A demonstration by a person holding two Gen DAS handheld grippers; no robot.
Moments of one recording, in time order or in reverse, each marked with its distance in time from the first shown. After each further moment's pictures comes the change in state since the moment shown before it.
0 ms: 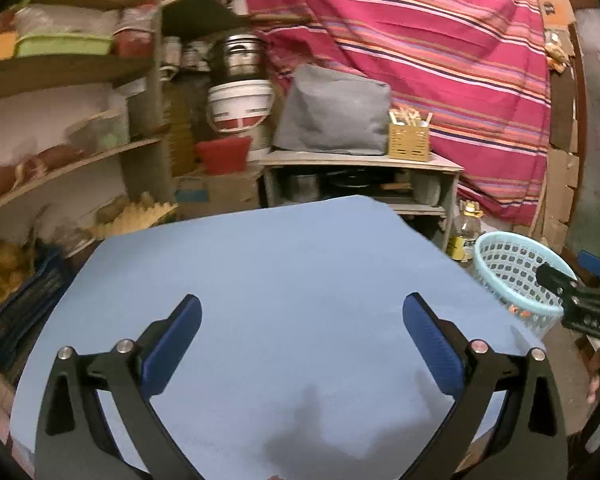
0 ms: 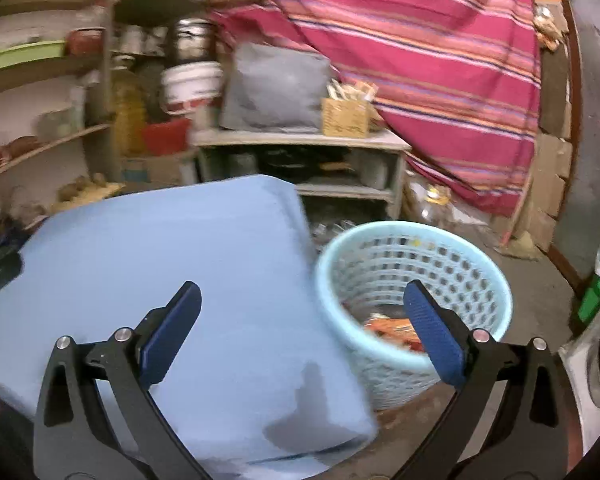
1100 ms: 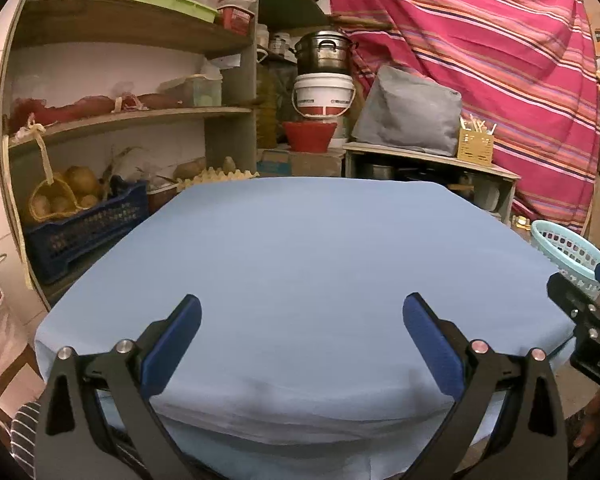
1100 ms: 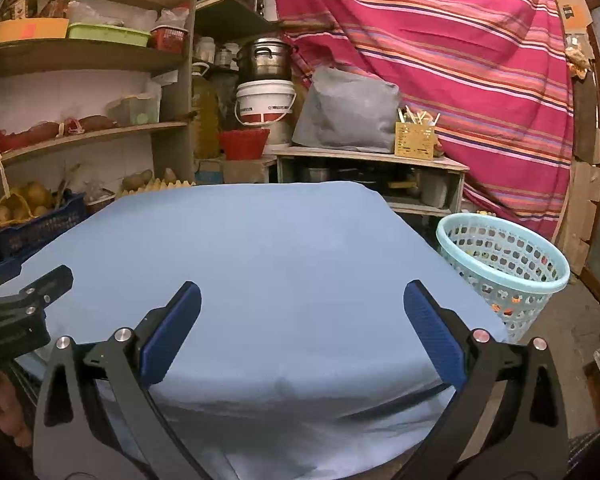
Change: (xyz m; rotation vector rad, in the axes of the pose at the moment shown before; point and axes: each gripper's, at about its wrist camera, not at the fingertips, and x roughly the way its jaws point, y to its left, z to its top) left arm -0.060 0.073 -0.105 -0.127 -0.024 0.180; right arm -0.048 0.125 -0.081 -0.060 -0.107 0.126
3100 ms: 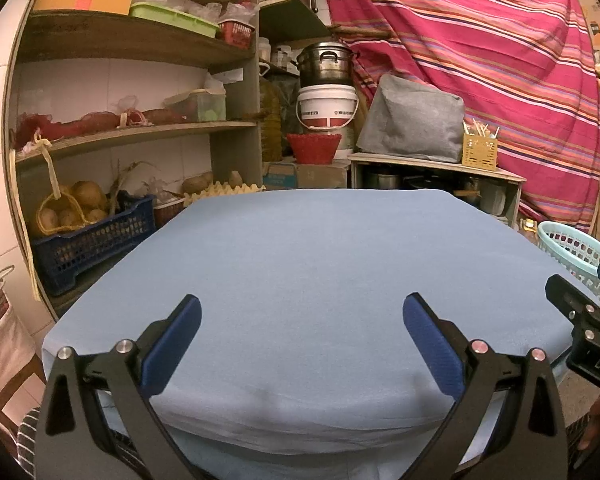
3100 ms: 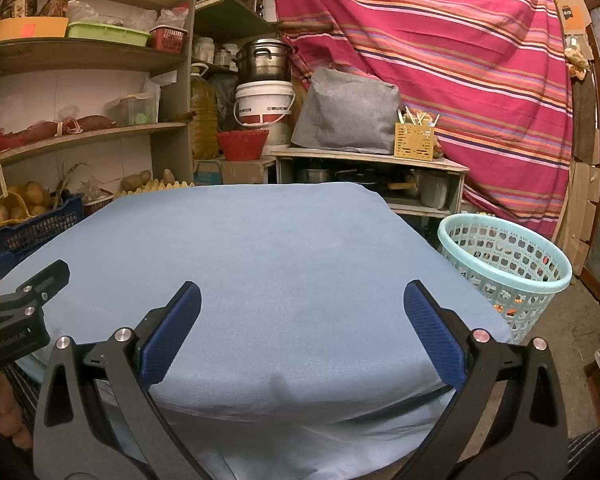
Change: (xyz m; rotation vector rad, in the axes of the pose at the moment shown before) left arm -0.001 -0.015 -0.002 0.022 -0.051 0.050; right arm 0.006 0.004 -0.001 -0.003 -0.008 -0.001
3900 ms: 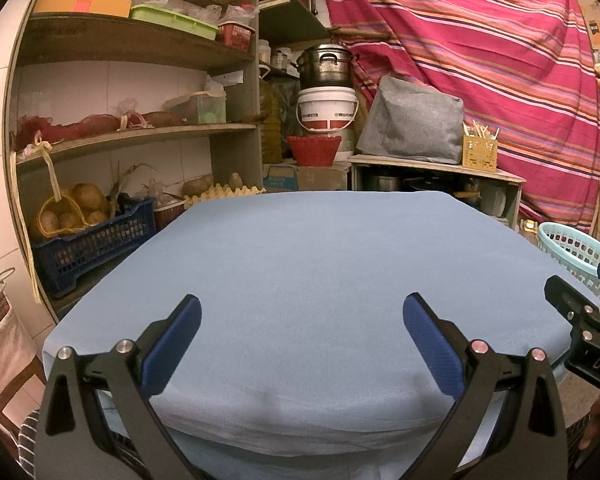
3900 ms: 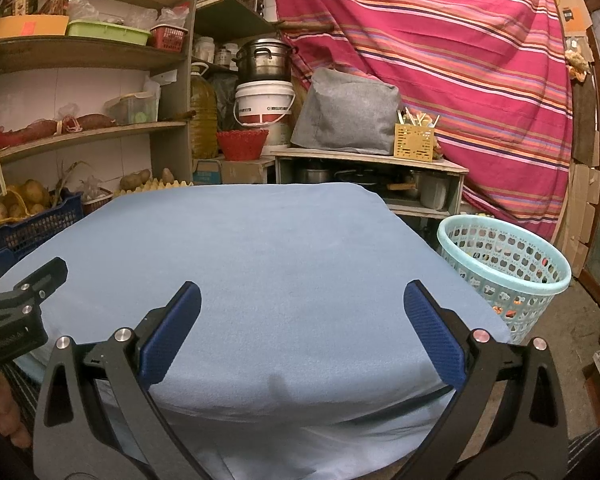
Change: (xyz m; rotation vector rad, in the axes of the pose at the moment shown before) left arm -0.001 -0.002 0.001 -0.001 -0.004 0.000; right arm 0.001 -0.001 0.001 -0.001 -0.001 -0.001
